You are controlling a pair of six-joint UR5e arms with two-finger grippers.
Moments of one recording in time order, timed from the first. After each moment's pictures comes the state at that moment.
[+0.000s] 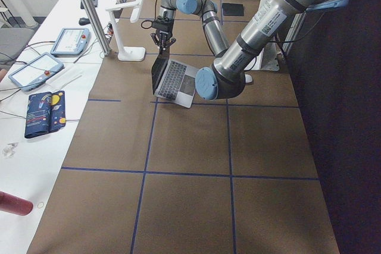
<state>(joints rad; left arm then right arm) -0.77 -2.43 -1.73 -1.03 -1.70 -2.38 1.63 -1.67 1.72 -1.52 2.46 0.13</state>
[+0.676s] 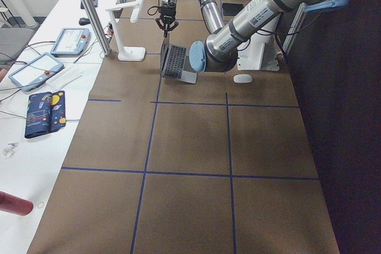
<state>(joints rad) -0.66 -2.69 -1.44 -1.08 -1.70 -2.63 1.63 -1.67 1.71 -1.52 2.46 0.12</state>
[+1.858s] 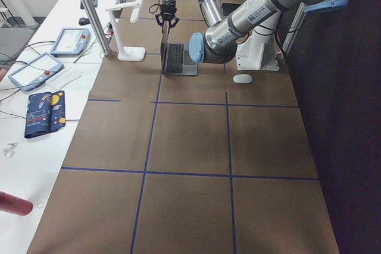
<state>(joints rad) -0.65 -2.75 -1.34 -1.13 -1.70 -2.68 1.63 -1.67 1.71 -1.52 2.46 0.12</state>
